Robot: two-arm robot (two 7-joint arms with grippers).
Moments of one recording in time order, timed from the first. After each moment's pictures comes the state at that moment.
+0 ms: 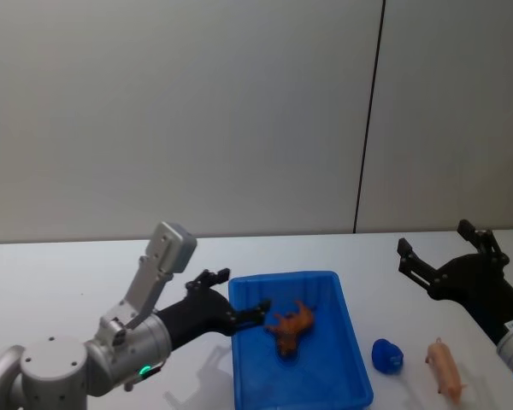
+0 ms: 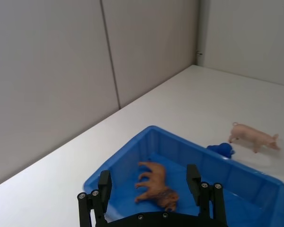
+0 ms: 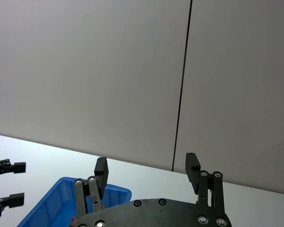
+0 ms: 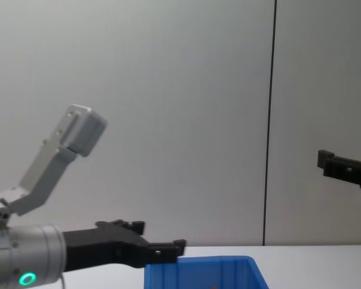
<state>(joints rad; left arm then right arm) -0.36 0.34 0.39 -1.27 -0.30 0.10 -0.52 -0.01 0.34 -0.23 -1.77 0.29 0.03 0.07</state>
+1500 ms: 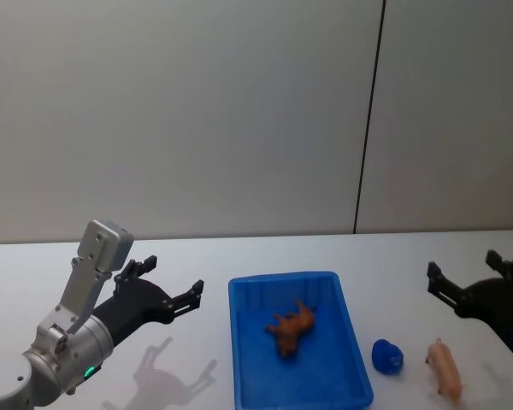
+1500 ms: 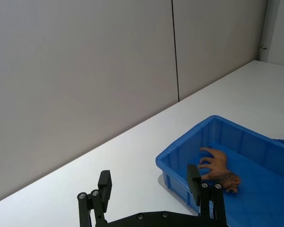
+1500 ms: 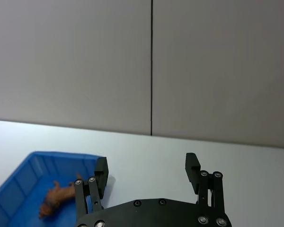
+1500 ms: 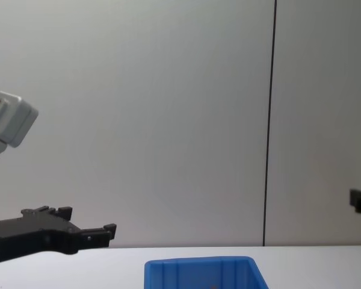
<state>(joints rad) -0.25 0.45 0.32 -1.40 -0.32 0.09 -0.31 -0.02 0.36 -0.19 -1.73 0.36 0.15 0.02</state>
